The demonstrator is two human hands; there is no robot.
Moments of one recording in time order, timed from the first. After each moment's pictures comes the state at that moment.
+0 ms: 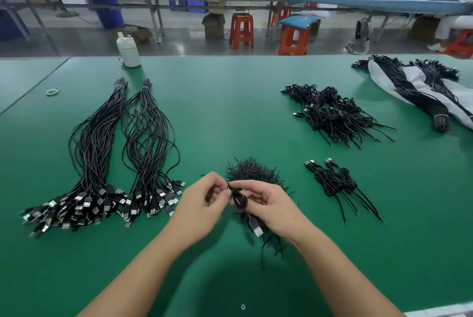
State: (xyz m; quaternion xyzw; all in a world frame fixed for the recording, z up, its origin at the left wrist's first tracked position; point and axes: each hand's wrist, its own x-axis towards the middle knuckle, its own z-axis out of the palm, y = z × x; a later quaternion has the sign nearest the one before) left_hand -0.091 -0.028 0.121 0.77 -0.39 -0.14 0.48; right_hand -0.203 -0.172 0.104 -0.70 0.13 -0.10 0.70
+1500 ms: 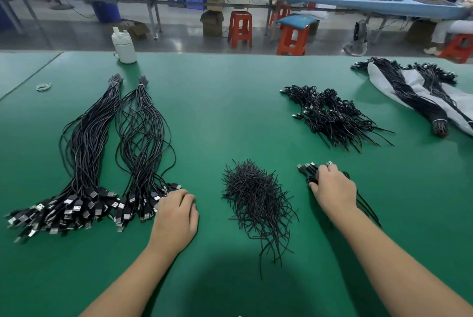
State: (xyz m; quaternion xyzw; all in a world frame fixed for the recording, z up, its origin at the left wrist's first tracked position) left_hand -0.026 -0.013 -0.010 0.86 -0.43 0.15 0.22; right_hand -0.227 -0.330 0.050 -0.90 0.43 -0.03 -0.07
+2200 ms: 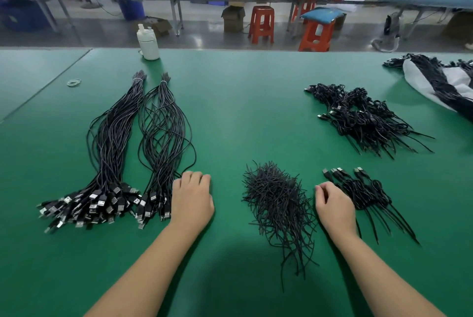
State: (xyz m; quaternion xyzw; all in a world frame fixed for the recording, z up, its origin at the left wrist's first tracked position) left_hand 0.001 -0.038 0.017 0.93 -0.35 0.10 0.04; right_hand -0.204 -0.301 -0.014 -0.85 0.41 -0.23 0.22
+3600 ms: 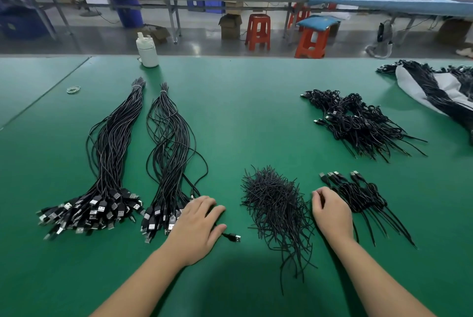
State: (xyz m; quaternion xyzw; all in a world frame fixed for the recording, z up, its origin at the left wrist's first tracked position) left_hand -0.016 0.000 -0.014 0.84 -0.54 0.06 0.10; right_hand -0.207 -0.296 -0.011 -0.86 0.41 -0.23 0.21
